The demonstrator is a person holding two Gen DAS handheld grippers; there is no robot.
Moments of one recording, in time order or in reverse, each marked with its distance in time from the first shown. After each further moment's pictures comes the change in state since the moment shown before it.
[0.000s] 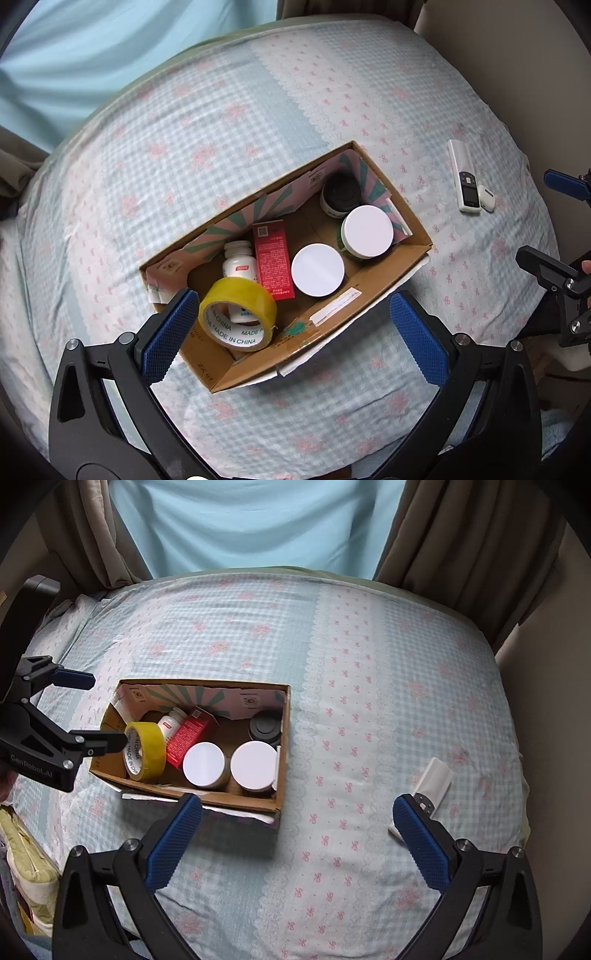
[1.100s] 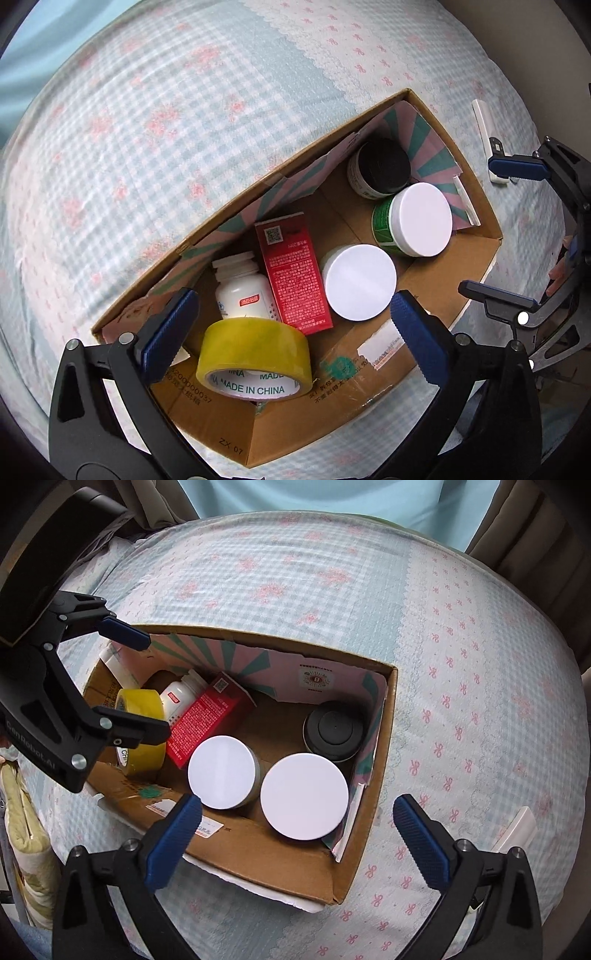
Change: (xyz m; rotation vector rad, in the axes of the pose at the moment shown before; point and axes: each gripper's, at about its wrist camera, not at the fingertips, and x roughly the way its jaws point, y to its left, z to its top) left arm 0.136 0.054 0.033 0.155 0.181 -0.126; right arm 0.147 0.057 0.035 -0.177 0.145 0.185
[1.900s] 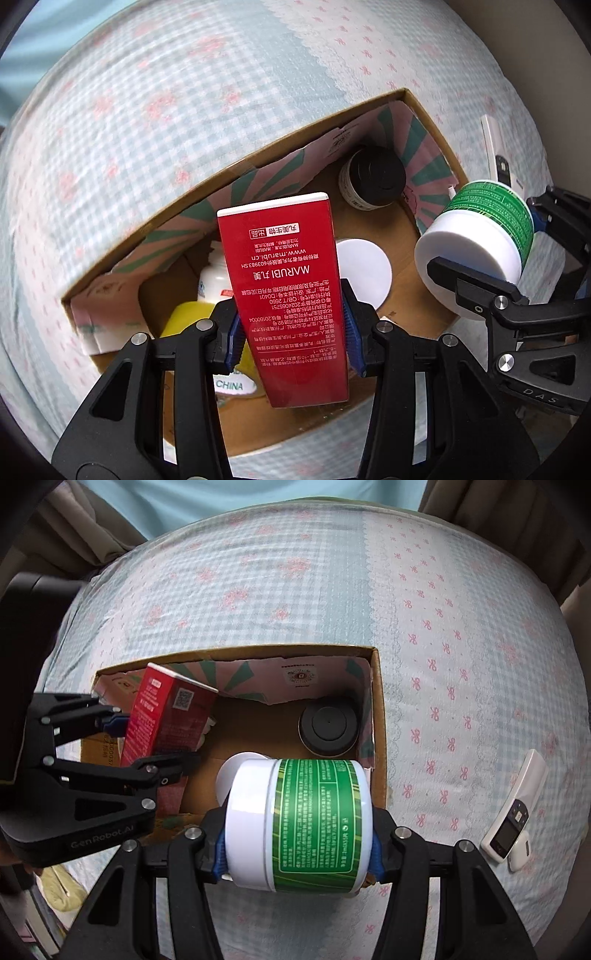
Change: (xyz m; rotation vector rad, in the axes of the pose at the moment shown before) left arm 0.008 -0.025 -0.002 -0.079 -0.024 0.022; right arm -0.002 -0.003 0.010 0.215 0.050 -0.013
